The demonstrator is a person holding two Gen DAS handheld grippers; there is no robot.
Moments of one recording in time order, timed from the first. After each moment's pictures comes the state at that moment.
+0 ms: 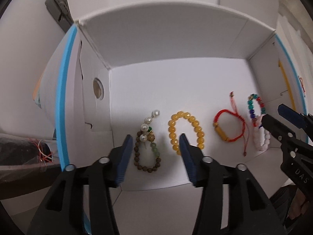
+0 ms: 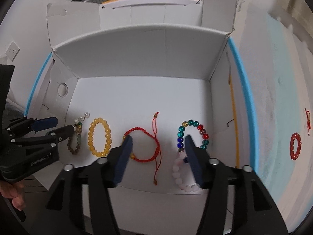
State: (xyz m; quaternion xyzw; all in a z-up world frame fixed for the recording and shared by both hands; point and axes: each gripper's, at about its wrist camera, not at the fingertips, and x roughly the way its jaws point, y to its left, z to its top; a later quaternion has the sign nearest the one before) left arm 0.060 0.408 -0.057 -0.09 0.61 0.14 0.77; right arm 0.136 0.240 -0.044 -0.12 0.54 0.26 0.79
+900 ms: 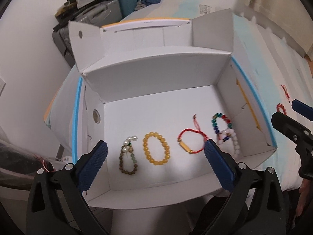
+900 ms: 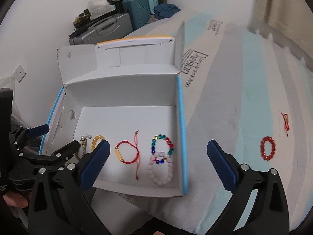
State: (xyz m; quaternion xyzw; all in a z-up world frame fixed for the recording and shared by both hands) left arm 0.046 0.344 0.013 -0.06 0.52 0.14 0.84; right arm 0.120 0.164 0.043 -0.08 0.47 0.24 0.85
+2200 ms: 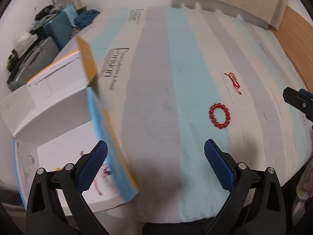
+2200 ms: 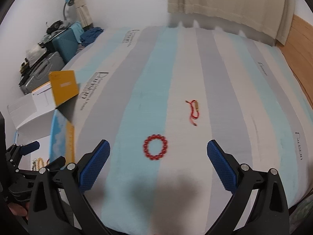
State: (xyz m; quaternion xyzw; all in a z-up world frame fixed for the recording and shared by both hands) left arm 0.164 0.089 0.024 0.01 0.52 0.02 0.86; right arm 0.194 -0.133 0.067 0.00 0.45 0.08 0.89
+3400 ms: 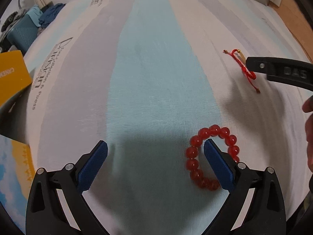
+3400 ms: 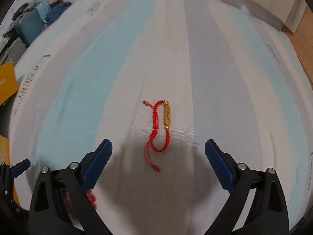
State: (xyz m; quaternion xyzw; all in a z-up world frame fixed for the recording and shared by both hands) left arm 0.305 -0.021 -0.132 0.04 0.56 -0.01 0.83; right arm 0.390 -0.187 -0.108 -0.03 0.53 0.03 0.85
